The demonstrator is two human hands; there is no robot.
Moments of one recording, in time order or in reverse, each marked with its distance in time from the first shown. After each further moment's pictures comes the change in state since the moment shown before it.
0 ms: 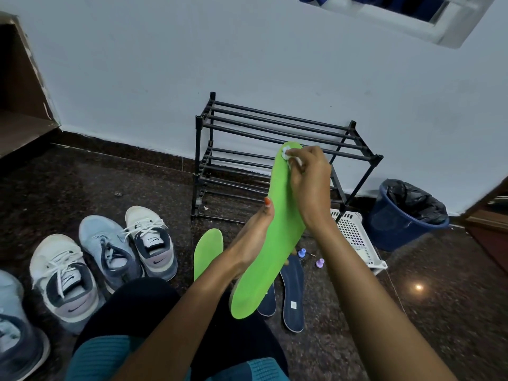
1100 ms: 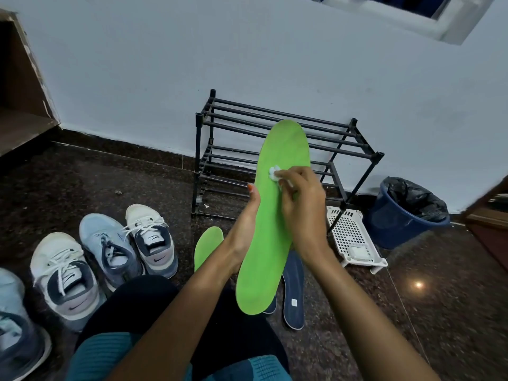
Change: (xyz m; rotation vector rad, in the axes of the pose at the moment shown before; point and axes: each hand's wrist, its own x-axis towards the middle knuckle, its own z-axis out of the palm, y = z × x) left_hand -0.008 0.019 -0.003 -0.322 0.051 0.127; right_hand -0.043 -0.009 -0.005 -0.012 -0.052 -0.085
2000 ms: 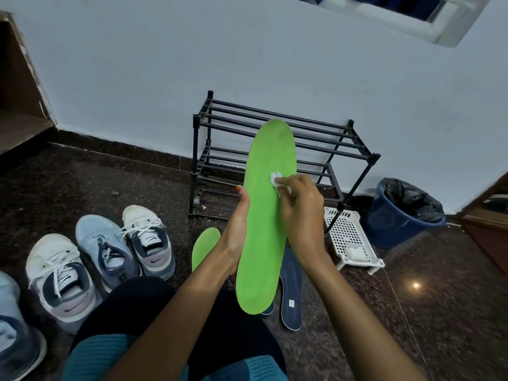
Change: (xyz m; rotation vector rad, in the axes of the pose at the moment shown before) left_hand 0.001 -0.003 -0.003 -0.085 0.117 -0.064; right_hand -0.006 0.004 -0.001 0.007 0.000 0.086
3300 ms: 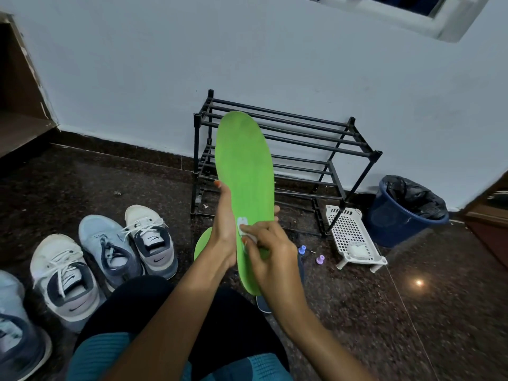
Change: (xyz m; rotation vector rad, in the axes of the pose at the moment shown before) left_hand 0.014 -0.002 -0.018 -0.126 0.141 -0.034; right_hand -0.074 -0.025 0.011 0.209 -0.144 0.004
